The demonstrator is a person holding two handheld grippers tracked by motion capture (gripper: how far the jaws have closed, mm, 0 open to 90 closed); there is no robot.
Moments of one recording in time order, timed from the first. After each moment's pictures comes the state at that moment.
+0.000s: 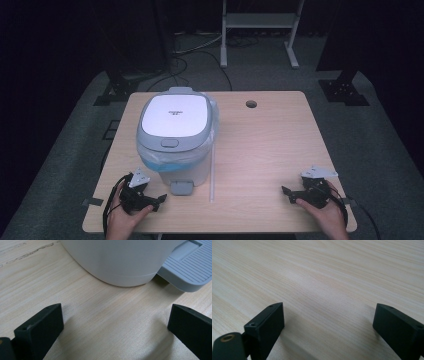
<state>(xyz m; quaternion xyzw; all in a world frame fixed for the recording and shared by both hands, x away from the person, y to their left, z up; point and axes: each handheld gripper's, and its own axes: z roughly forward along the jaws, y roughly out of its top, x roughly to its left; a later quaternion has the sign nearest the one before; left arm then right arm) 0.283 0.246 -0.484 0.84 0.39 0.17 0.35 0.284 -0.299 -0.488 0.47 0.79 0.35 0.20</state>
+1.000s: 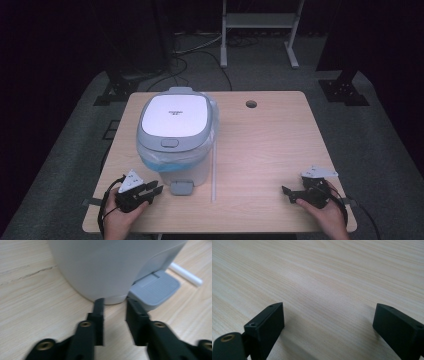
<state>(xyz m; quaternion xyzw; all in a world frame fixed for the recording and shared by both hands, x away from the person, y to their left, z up) 0.261 0.246 -0.462 0.80 0.39 0.17 0.43 0.284 -0.299 -0.488 0.47 0.79 0.35 0.20</state>
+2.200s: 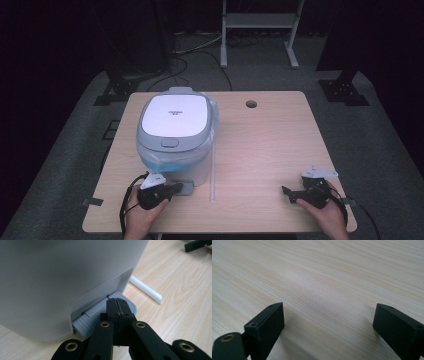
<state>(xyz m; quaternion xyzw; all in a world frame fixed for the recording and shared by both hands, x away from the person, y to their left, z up) 0.268 0.190 -0.458 0.81 0.35 0.12 0.45 0.284 -0.299 -0.488 0.47 0.79 0.35 0.20</state>
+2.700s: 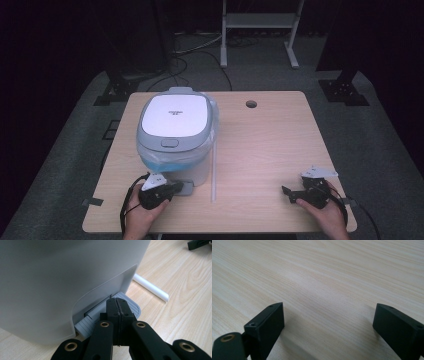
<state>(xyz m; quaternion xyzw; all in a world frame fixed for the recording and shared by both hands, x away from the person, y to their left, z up) 0.270 0.190 -0.464 0.82 0.34 0.14 0.45 0.284 -0.299 -0.488 0.47 0.79 0.35 0.20</state>
